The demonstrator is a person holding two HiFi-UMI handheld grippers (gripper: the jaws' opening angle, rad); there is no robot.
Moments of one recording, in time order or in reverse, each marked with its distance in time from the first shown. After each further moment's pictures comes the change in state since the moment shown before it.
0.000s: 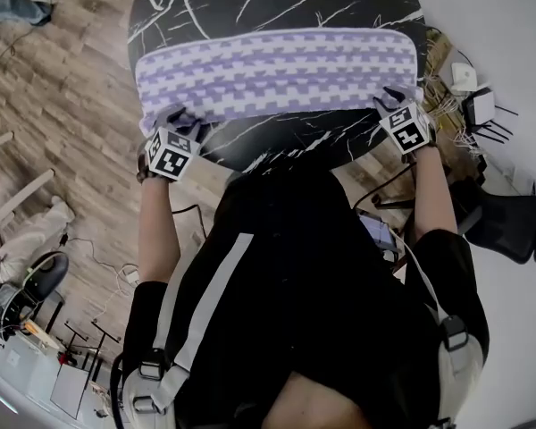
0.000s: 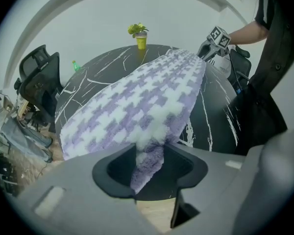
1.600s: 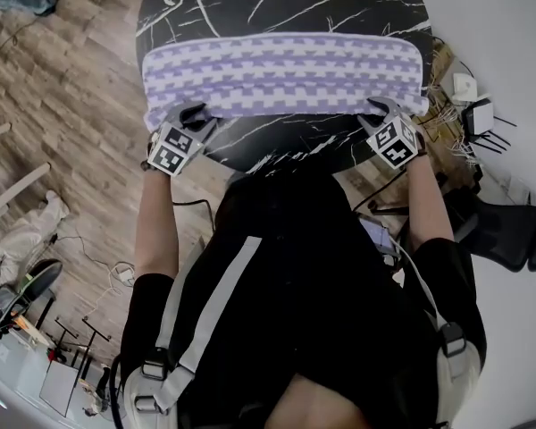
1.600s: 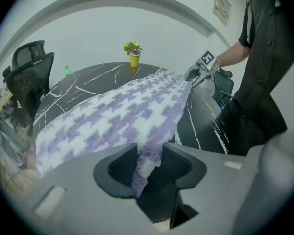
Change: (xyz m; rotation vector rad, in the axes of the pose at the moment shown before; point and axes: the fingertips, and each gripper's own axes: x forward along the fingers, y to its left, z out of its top) left arm 0.005 -0.022 0.024 -0.008 -0.243 -0.178; right arm 0.011 0.066 0.024 -0.187 -0.040 0.121
